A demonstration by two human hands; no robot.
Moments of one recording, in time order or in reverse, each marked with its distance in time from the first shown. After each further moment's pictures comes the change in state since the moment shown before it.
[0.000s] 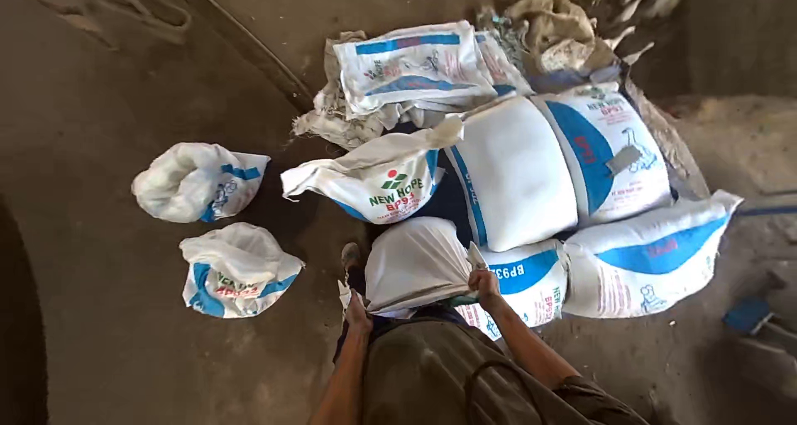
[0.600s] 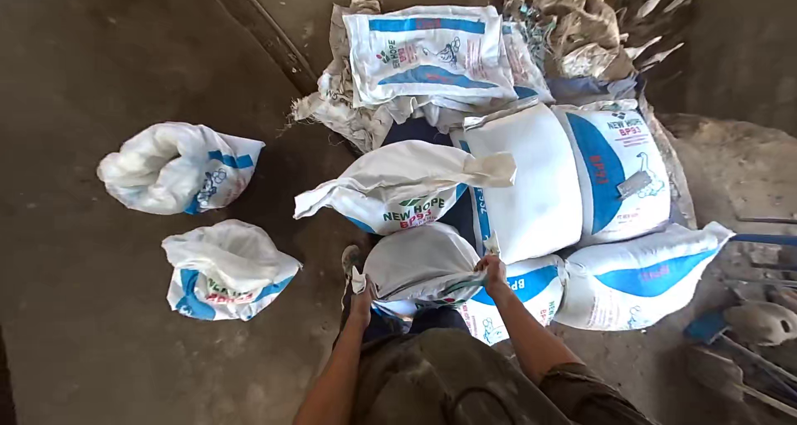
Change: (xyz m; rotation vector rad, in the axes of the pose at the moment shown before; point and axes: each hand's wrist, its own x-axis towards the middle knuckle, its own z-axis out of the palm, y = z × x) left_hand 0.106 0.084 0.039 0.260 -0.276 0.137; right_hand 0.090 -0.096 0.100 -0.111 0.203 0.038
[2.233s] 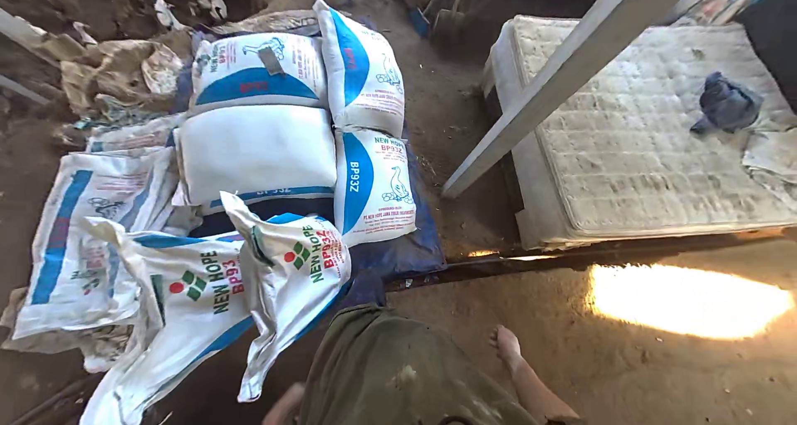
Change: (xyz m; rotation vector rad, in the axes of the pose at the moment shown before) left_hand -0.205 0.044 -0.100 1.951 -0.786 0.091; right_hand -0.478 0.597 0.002 1.086 0.592 0.932
